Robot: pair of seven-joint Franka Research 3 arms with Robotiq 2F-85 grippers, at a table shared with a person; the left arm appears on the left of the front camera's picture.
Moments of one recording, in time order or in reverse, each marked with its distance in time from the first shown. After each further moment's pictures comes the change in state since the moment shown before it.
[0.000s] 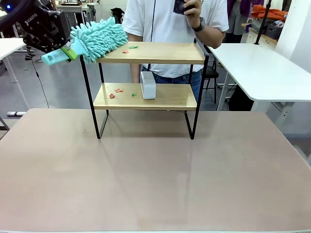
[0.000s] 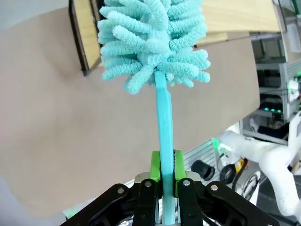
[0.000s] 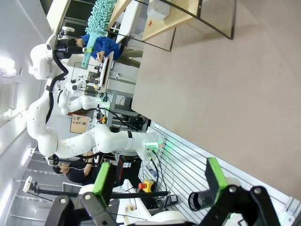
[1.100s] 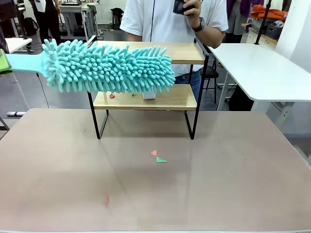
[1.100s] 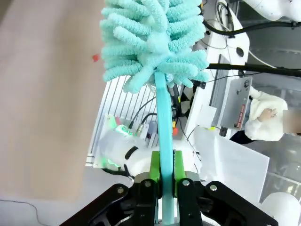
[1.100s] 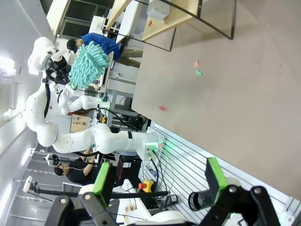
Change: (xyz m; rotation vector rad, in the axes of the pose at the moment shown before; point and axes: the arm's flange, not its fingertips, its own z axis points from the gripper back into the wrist) left arm -0.049 0.016 0.032 -0.345 0.624 -0.670; right arm 0.000 0.000 0.000 0.000 0.000 0.000
